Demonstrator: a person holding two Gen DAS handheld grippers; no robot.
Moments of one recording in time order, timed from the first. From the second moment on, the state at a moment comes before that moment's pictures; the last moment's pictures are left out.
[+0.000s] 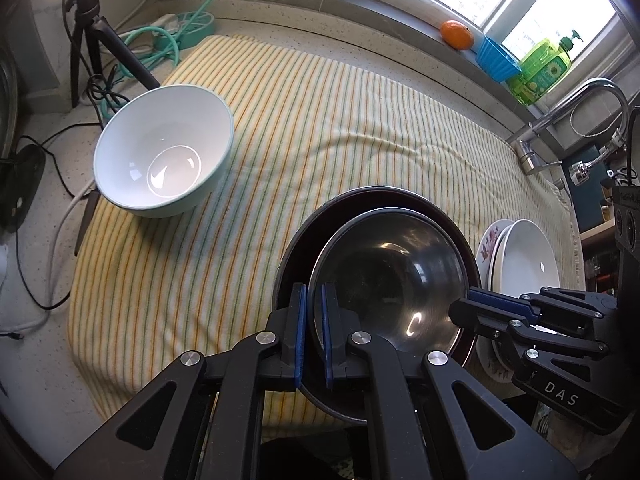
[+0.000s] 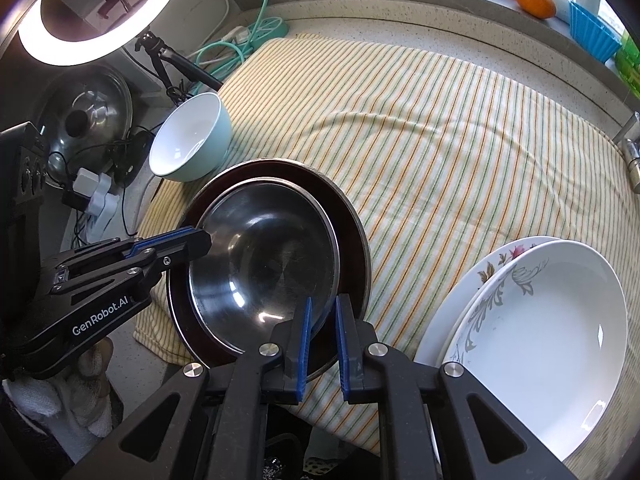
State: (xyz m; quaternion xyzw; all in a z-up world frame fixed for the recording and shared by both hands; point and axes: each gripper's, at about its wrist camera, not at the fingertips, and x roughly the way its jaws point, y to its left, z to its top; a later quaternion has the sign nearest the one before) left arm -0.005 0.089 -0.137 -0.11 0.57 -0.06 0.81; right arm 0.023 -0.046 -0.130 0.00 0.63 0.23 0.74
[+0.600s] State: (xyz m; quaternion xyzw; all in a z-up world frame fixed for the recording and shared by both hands) left arm -0.011 0.108 -0.115 -0.15 0.55 -0.06 0.82; right arm 0.024 -0.054 -0.100 0.01 0.60 0.23 0.77
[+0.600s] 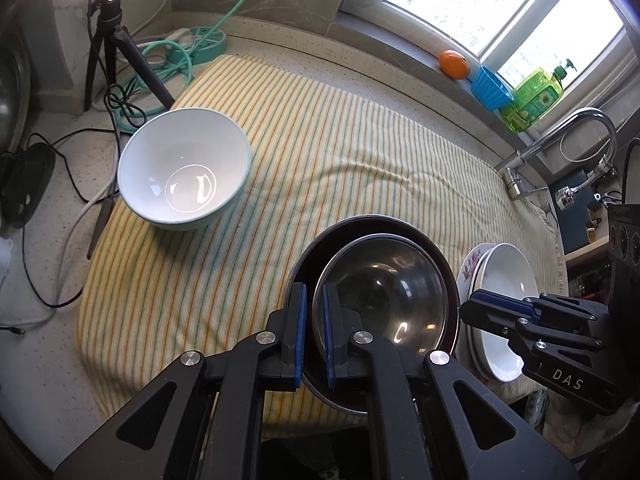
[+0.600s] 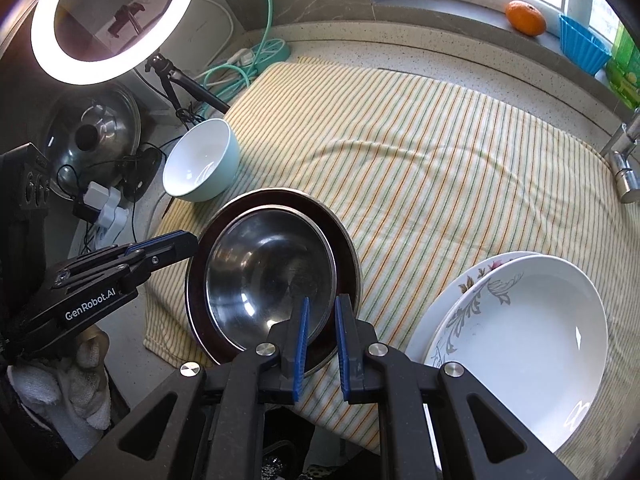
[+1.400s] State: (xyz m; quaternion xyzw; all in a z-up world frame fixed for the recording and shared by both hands) left arm -0.018 0.235 -0.126 -0.28 0.49 0.07 0.82; right arm 0.096 0.037 -0.089 0.05 0.58 0.30 0.75
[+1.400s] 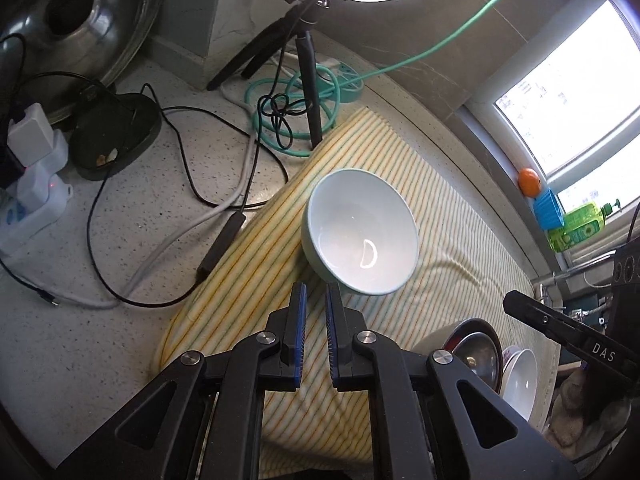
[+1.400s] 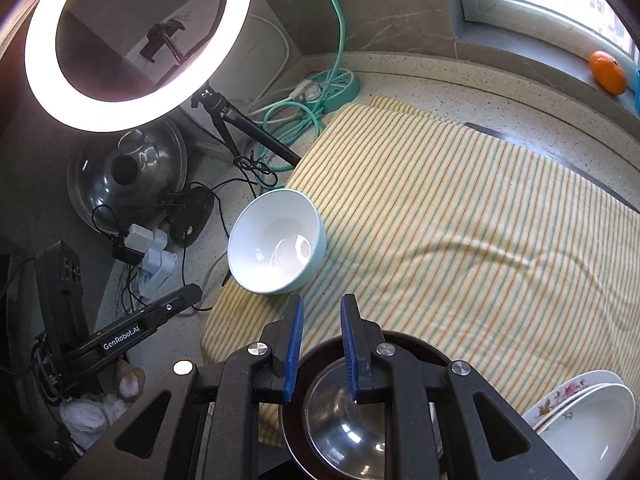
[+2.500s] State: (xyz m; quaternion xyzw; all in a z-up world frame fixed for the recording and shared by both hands) left arm 0.032 0.261 -0.156 -0.28 0.50 0.06 0.81; right arm 0.153 0.105 -0.150 0.07 0.63 0.26 0.73
